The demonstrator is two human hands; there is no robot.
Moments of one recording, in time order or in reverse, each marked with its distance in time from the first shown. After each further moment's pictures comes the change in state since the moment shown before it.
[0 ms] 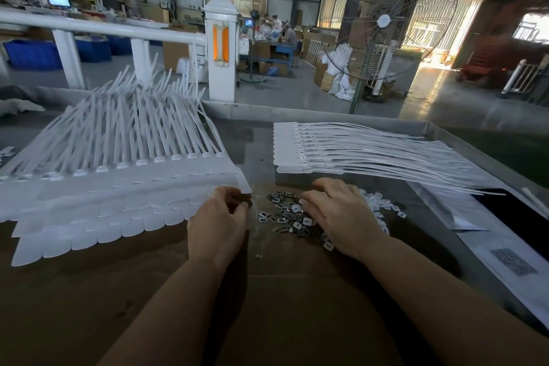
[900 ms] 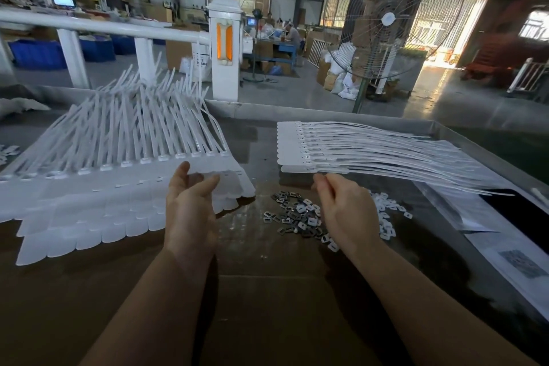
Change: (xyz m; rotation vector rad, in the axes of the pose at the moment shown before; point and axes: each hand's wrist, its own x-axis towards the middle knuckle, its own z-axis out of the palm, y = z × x) left_hand 0.024 -0.003 -0.021 -1.238 0.140 -0.295; right_hand 0.009 -0.031 -0.011 0.453 0.355 0.319
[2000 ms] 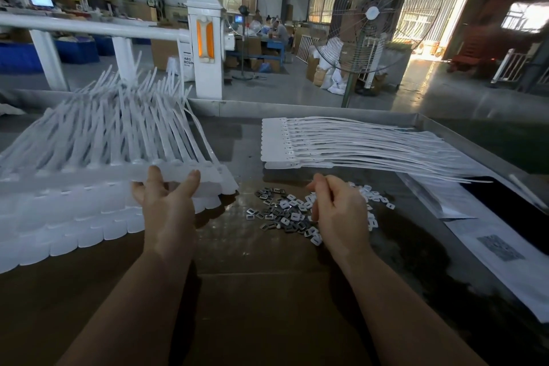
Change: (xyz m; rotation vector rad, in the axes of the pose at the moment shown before) left_hand -0.010 -0.005 -0.002 0.556 0.048 0.221; right_hand -0.018 0.006 -0.004 0.271 0.133 0.174
